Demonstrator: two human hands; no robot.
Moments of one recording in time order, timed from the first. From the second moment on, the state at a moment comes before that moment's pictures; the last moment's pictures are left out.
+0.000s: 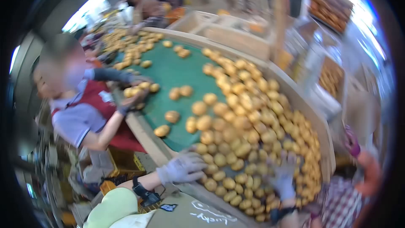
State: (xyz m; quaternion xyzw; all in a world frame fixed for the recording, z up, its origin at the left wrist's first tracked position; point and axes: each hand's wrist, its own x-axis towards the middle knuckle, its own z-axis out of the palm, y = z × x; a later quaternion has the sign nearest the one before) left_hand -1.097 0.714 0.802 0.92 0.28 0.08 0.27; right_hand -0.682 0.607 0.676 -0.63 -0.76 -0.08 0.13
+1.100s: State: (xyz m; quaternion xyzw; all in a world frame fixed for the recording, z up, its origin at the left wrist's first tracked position) left_hand -1.060 0.788 0.815 0.97 0.21 -0.10 0.05; right_hand -0.743 0.549 0.689 -0.80 -0.58 0.12 0.13
